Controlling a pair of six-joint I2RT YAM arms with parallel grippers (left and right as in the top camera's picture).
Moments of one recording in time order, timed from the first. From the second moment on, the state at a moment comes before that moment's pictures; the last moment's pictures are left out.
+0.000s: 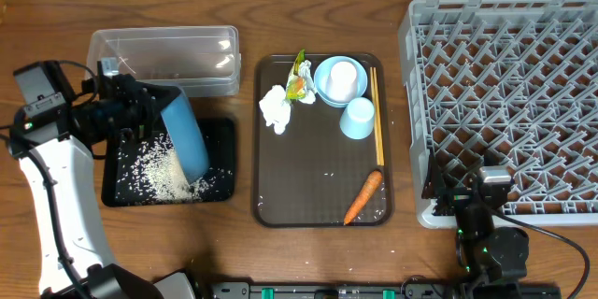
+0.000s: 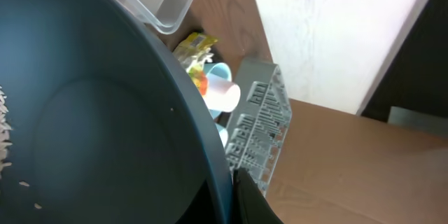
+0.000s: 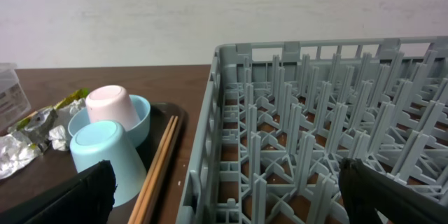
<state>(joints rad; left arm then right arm) 0.48 1.41 1.19 -0.89 1.01 -0.59 0.11 0.01 0.01 -0.07 0.02 0.09</state>
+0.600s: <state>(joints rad) 0.59 1.41 1.19 -0.95 1.17 -0.59 0.11 0.01 0.01 -0.07 0.02 0.09</state>
